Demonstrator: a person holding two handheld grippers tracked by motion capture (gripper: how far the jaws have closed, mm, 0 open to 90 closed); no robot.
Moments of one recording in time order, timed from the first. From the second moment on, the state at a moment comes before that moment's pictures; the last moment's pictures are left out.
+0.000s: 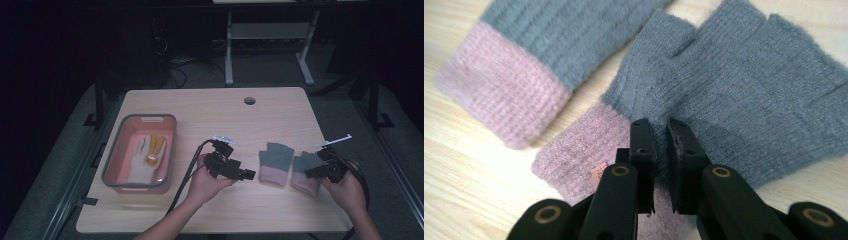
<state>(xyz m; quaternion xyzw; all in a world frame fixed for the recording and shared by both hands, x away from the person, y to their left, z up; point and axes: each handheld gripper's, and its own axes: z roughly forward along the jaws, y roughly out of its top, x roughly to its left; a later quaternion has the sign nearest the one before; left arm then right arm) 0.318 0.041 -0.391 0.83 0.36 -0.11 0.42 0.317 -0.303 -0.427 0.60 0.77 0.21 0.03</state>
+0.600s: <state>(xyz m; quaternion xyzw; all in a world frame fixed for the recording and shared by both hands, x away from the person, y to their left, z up) 0.320 0.048 -0.388 0.83 0.36 -0.10 0.42 0.329 -0.276 -0.395 0.59 0.77 0.25 0.04</state>
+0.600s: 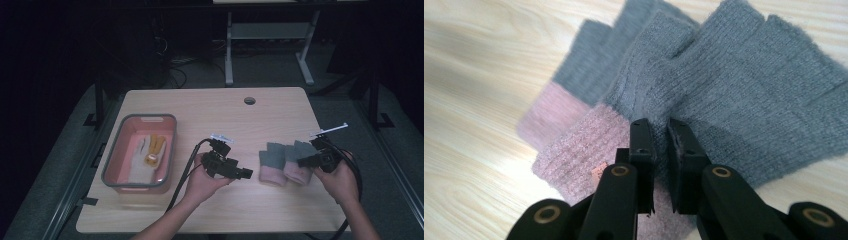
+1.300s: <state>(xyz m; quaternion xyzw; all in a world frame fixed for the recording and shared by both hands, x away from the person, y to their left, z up) 0.325 0.049 -0.394 0.82 0.37 -0.10 0.42 0.357 -0.221 -0.402 0.56 0.80 0.23 0.02</state>
